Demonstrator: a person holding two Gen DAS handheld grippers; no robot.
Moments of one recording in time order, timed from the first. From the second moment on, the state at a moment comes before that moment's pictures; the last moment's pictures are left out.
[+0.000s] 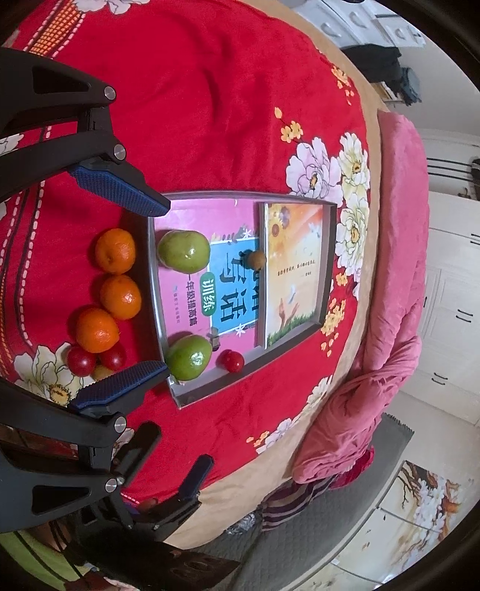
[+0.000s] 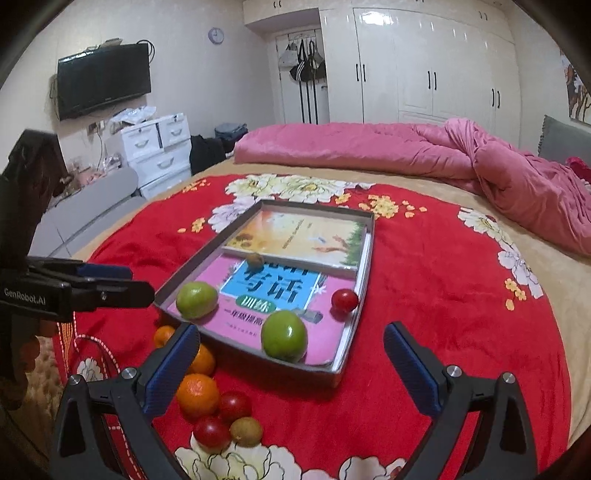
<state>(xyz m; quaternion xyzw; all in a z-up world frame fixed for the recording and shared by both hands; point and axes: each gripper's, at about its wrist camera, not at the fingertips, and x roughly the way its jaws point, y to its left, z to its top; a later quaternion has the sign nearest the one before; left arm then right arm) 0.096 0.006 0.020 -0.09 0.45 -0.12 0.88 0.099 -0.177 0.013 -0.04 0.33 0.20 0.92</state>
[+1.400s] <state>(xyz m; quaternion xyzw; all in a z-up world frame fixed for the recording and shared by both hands) 0.082 -0.018 -0.004 -0.06 0.50 -0.15 0.85 0.076 -0.167 -0.030 -0.05 0.44 0.21 0.87</state>
